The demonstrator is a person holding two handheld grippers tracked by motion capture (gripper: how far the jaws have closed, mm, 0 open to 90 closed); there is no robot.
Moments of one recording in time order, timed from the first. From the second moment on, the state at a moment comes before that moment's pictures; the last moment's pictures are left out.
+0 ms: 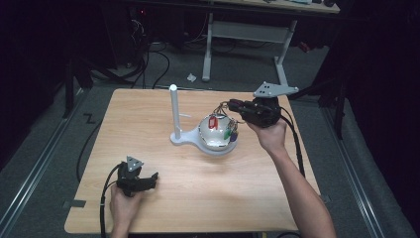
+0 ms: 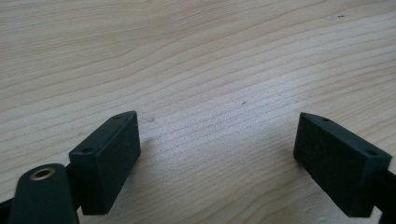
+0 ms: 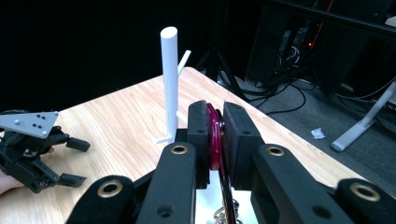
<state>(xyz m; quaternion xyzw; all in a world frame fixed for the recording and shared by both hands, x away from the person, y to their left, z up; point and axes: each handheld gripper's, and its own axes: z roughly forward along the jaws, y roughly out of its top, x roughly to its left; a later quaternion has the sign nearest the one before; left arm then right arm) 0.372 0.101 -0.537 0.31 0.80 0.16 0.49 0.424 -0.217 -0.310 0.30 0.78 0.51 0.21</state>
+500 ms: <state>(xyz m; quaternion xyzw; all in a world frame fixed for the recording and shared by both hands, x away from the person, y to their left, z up) 0.372 0.102 -0.537 0.31 0.80 0.17 0.49 0.442 -0.205 -0.326 0.30 0.79 0.50 0.20</state>
